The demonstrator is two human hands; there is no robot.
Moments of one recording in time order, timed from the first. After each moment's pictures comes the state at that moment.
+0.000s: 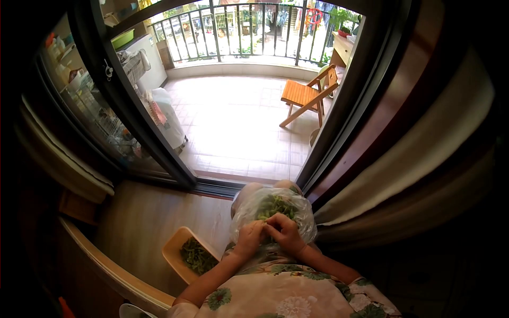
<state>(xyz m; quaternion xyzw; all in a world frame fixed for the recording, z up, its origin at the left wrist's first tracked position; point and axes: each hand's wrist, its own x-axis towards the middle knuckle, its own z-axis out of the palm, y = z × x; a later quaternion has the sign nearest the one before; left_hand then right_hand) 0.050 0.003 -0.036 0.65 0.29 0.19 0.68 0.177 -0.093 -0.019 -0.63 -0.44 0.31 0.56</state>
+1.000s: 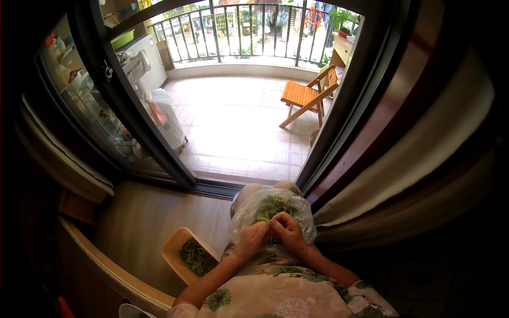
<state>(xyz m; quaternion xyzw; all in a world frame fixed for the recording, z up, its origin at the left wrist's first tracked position) 0.052 0.000 -0.030 0.66 0.23 0.16 0.70 0.180 -0.097 -0.022 -0.50 -0.29 0.46 0.68</state>
